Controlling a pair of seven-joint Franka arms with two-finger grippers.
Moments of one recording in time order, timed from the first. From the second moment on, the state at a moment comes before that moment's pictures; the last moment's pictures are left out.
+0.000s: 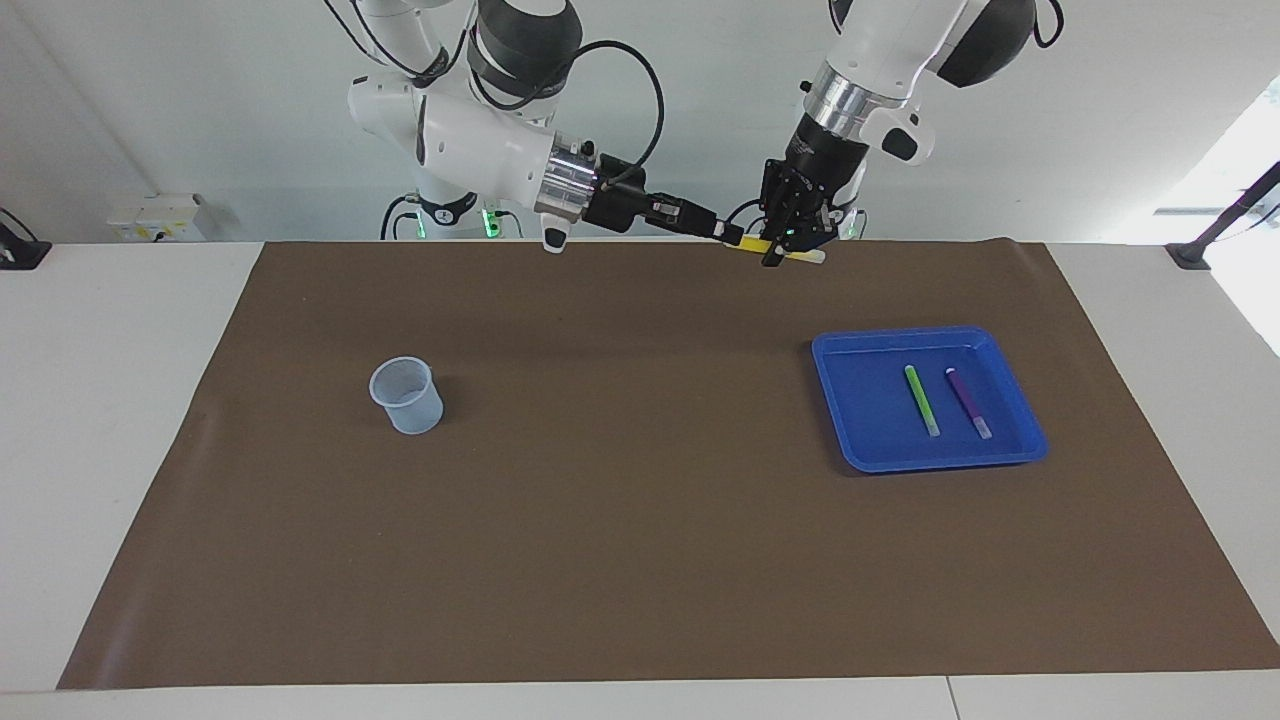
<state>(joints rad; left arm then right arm) 0.28 -0.09 -0.73 -1.66 -0.28 1.81 -2.15 0.05 0.05 0.49 -1.83 1.32 2.27 0.70</state>
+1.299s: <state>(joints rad) 0.34 -0.08 -0.56 -1.78 -0.26 1.81 -1.29 0.04 0.03 0.29 -1.90 0.20 2.10 0.63</state>
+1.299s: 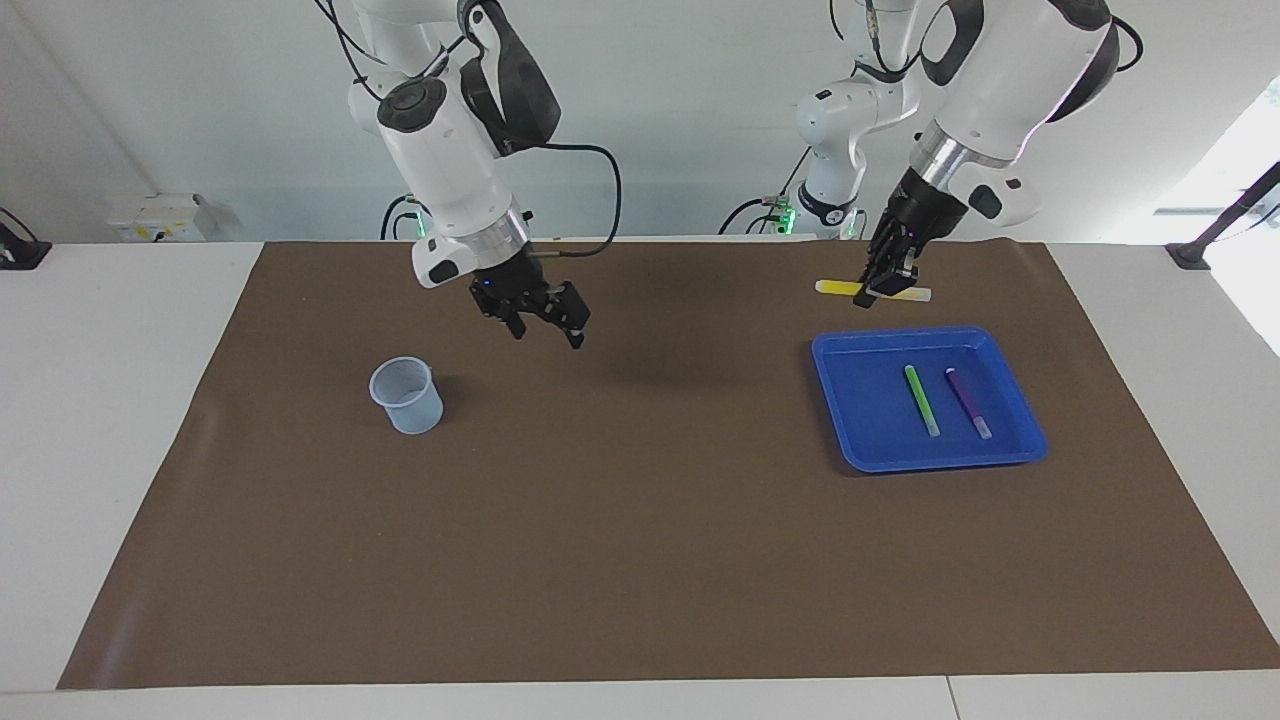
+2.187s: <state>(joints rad) 0.38 0.13 -0.46 -1.94 -0.07 1.94 -0.25 0.03 0.02 -0.10 -1.86 -0.01 2.06 0.07</state>
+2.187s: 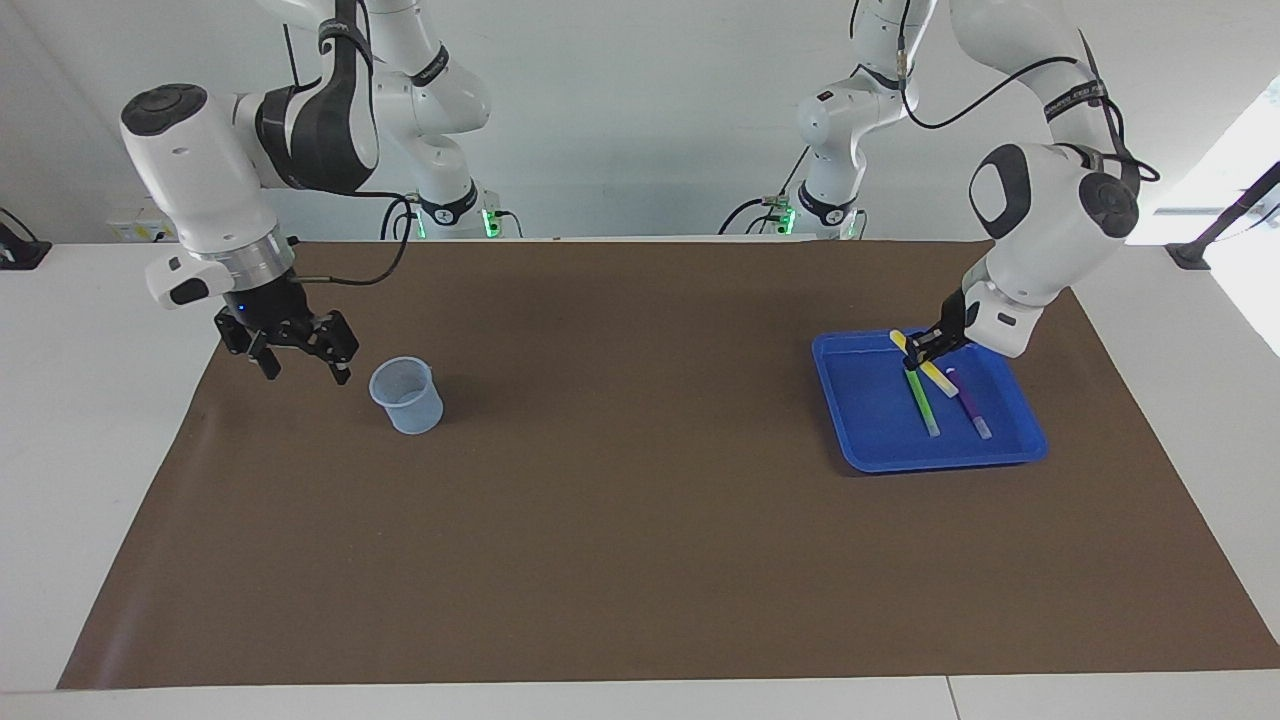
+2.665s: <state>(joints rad) 0.33 0.30 -0.46 -1.94 0.09 2.08 -0.19 0.03 -0.01 -0.09 -1.70 -0.03 1.77 0.07</state>
